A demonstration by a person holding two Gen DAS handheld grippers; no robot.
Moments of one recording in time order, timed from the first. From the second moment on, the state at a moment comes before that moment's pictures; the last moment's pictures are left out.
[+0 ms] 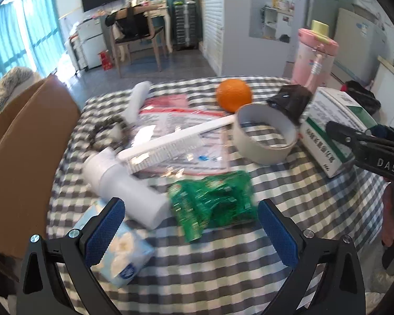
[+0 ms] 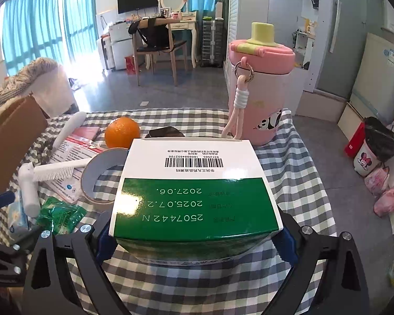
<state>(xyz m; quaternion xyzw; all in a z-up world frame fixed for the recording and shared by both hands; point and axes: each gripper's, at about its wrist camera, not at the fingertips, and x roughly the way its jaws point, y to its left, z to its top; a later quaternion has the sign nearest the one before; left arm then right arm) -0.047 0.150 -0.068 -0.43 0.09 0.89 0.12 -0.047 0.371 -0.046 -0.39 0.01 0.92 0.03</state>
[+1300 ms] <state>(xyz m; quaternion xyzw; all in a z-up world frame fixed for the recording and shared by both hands) -0.045 0.079 0.037 -0.35 0.08 0.93 0.12 -0.016 0.269 0.057 -0.29 -0.05 0.95 -0.05</state>
